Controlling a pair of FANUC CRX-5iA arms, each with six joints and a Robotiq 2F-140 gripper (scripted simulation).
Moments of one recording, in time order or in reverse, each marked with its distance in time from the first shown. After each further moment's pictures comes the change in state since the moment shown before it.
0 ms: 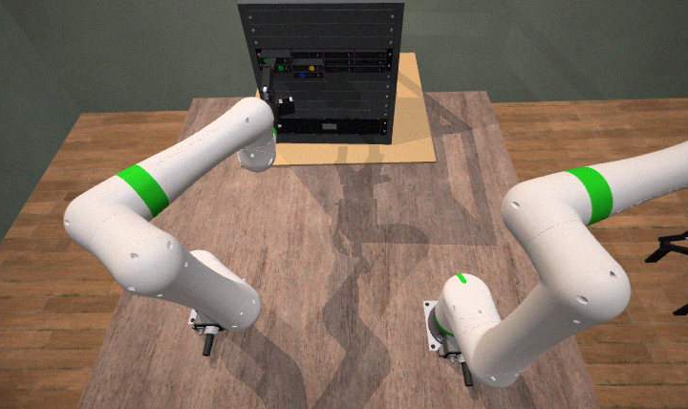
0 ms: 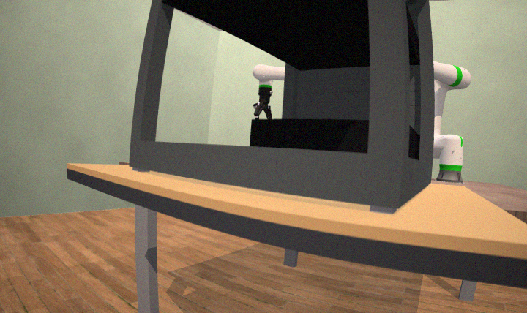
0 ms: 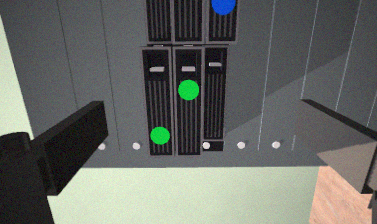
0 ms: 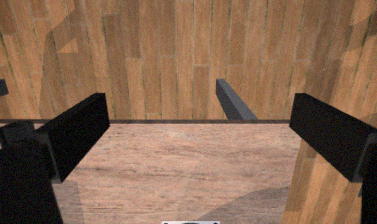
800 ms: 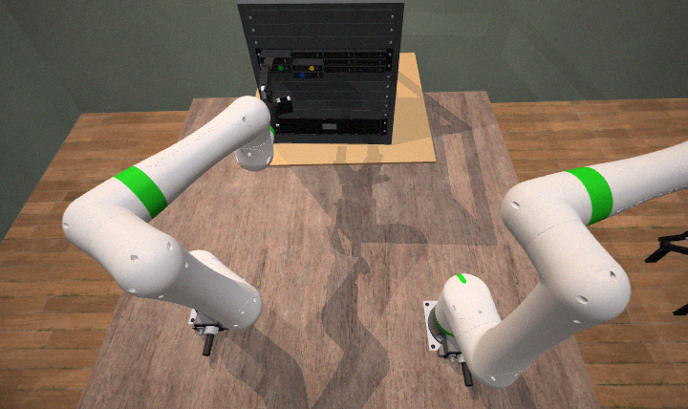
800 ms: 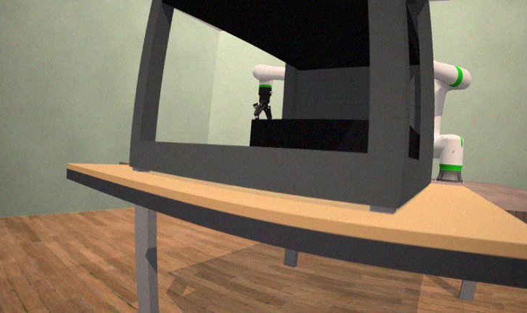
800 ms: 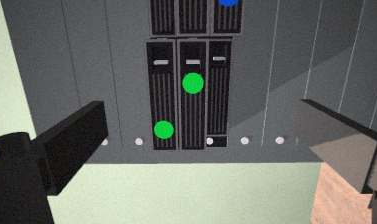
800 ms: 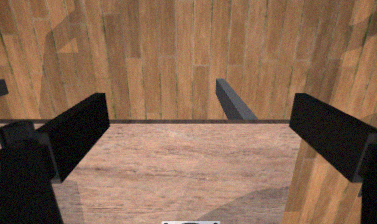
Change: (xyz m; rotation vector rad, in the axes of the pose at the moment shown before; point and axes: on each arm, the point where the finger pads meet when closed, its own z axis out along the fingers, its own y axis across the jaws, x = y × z) left arm -0.006 -0.004 0.000 0.001 0.000 0.000; right arm 0.000 0.000 0.000 0.000 0.000 0.000
